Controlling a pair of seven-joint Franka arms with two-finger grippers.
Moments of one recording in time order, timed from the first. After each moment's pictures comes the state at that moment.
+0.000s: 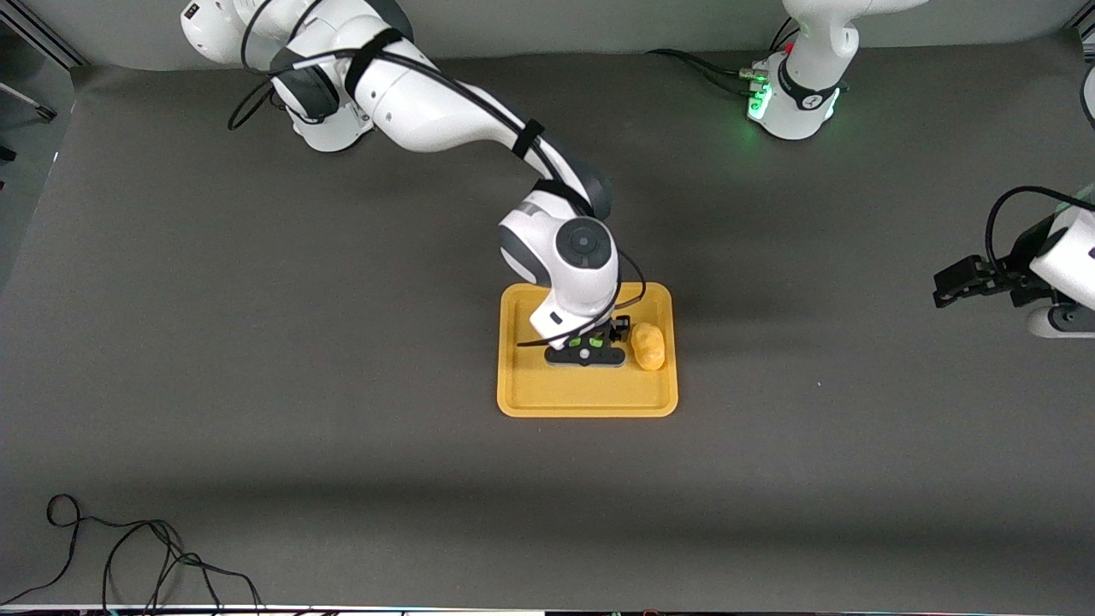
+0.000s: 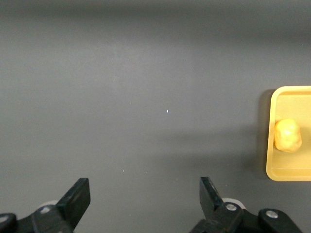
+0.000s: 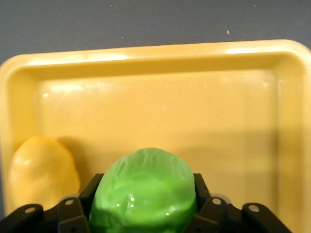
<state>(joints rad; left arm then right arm) 0.09 0.07 -0.10 -1.64 0.02 1.74 0.00 0.80 1.07 -0.02 -0.93 -0.04 2.07 0.89</state>
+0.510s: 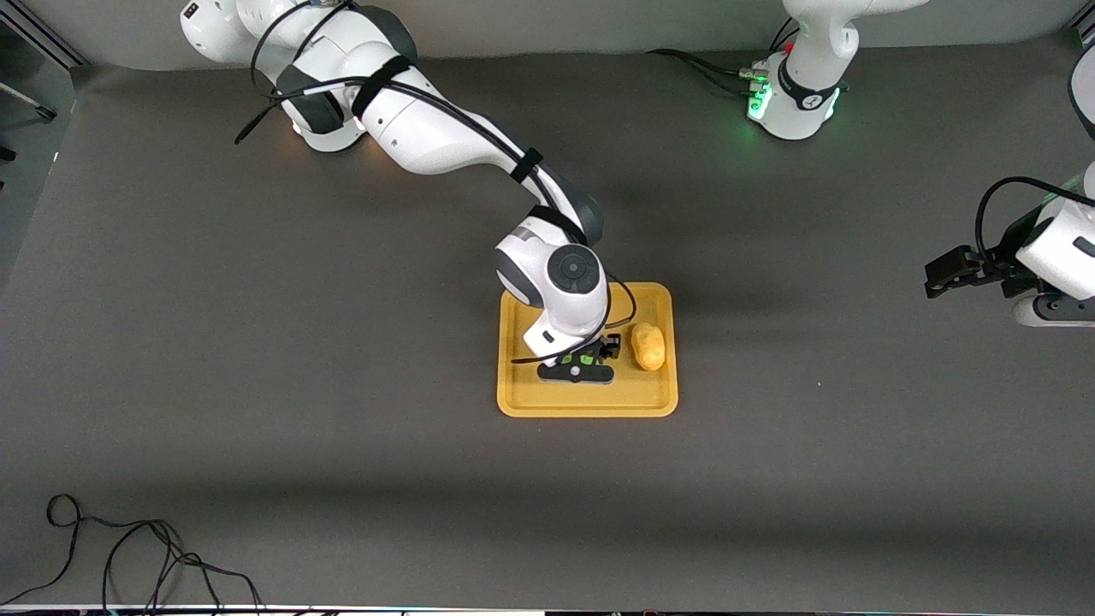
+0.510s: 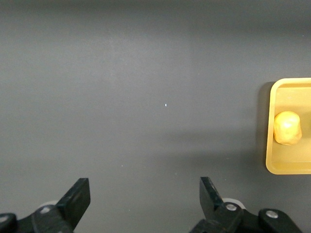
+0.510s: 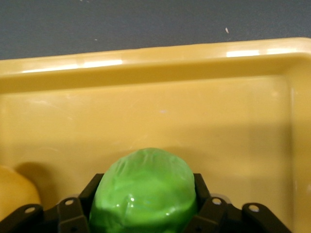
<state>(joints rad) 0.08 0.06 -0.10 -1.67 0.02 1.74 0.00 0.78 1.13 -0.02 -0.93 -0.04 2.12 0.89</state>
